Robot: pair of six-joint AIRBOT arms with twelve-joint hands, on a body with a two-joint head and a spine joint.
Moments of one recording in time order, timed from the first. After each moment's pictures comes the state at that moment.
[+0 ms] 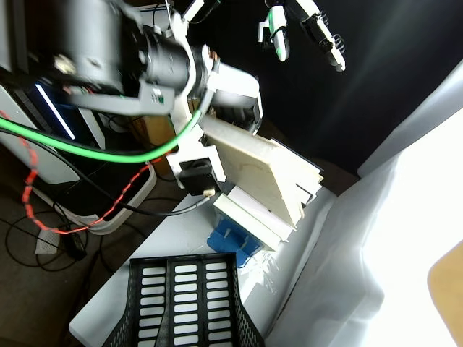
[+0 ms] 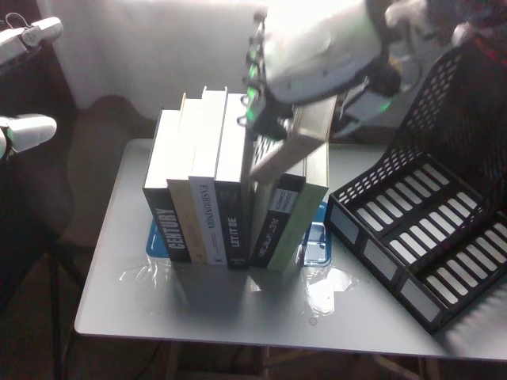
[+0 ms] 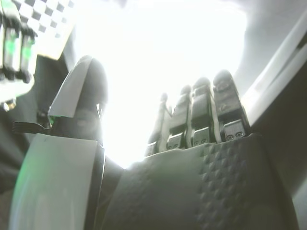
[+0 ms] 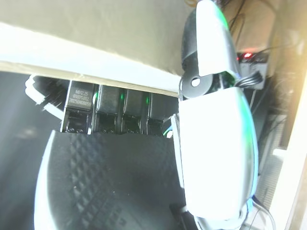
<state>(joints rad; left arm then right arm) 0.78 -0.93 1.39 -0.12 -1.03 -0.03 0.24 -1.31 1.41 -2.31 0.67 0.70</state>
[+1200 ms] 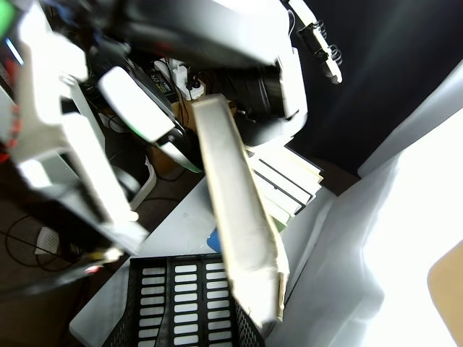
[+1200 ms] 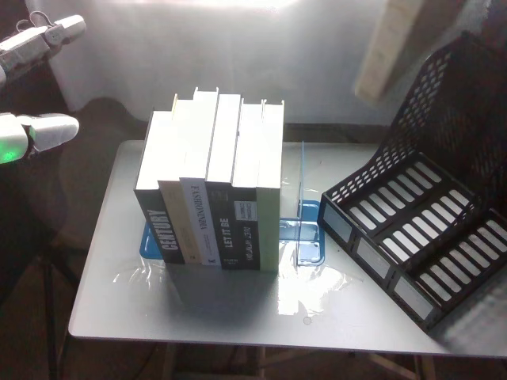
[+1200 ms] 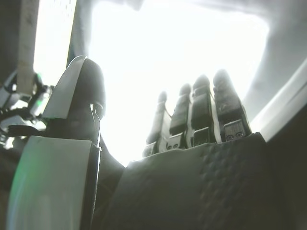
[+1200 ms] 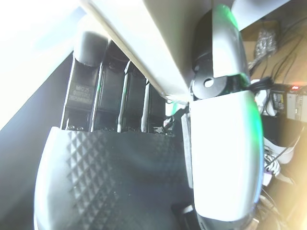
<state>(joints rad) 0.72 -0.96 1.40 -0.07 -0.99 -0.03 0.55 -1.08 1.26 -2.71 0.67 0.95</state>
